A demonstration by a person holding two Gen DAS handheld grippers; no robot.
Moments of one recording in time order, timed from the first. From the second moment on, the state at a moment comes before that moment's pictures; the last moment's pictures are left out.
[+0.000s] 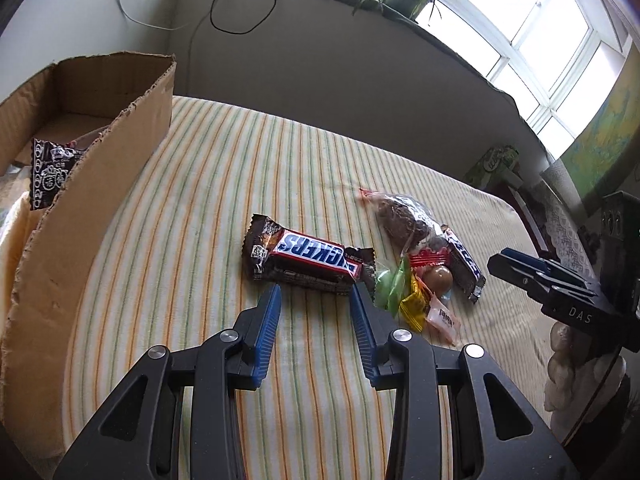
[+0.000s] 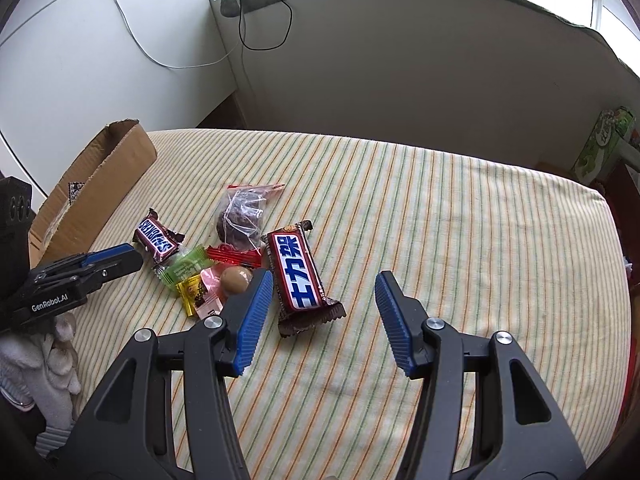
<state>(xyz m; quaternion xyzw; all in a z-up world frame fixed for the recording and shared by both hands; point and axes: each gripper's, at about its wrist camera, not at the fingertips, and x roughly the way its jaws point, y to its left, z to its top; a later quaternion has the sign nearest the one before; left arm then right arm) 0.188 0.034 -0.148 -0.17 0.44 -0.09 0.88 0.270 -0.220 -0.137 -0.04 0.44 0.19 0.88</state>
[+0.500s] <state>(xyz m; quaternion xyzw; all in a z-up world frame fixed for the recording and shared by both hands) 0.225 0.017 -0.147 -0.14 0.44 -0.07 0.89 0.282 -0.207 -0.146 -0.06 0.45 0.19 0.87</state>
